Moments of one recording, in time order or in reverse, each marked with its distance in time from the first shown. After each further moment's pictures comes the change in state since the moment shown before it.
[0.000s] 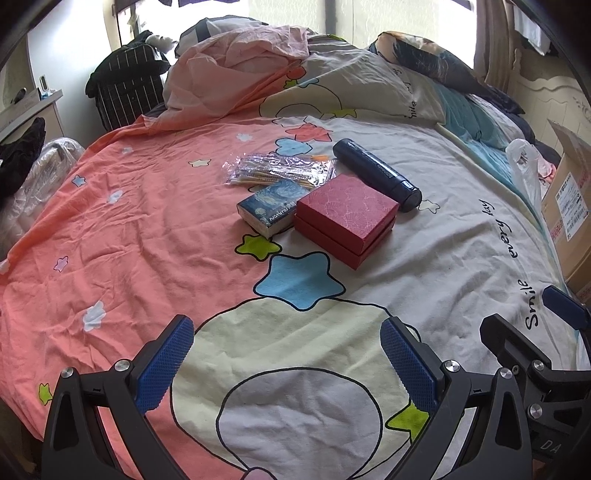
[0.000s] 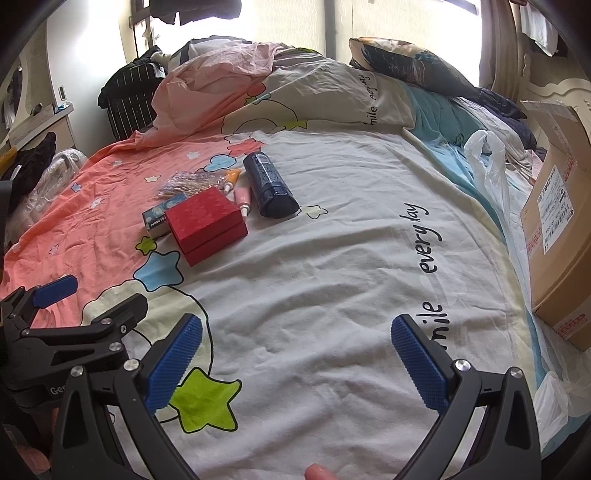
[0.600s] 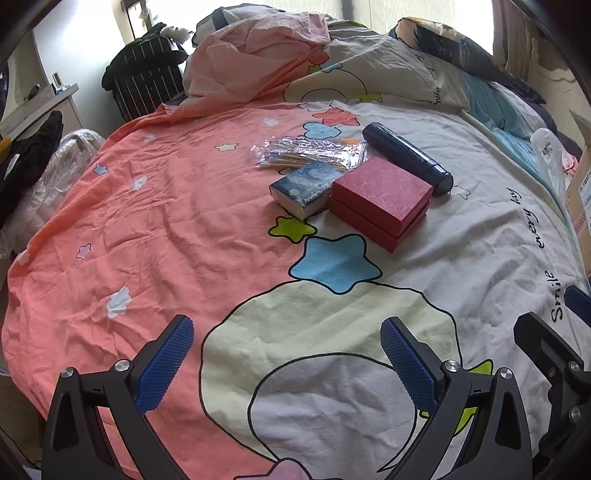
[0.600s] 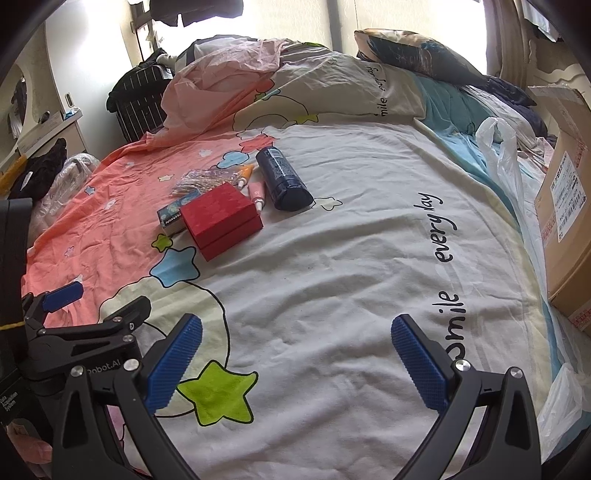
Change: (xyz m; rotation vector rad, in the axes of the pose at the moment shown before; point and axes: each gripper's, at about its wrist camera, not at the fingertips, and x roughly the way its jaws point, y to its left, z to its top) left arm 0.006 0.011 -0.007 -0.004 0.062 0.083; right arm -0.002 0.003 0.000 0.010 0.029 0.065
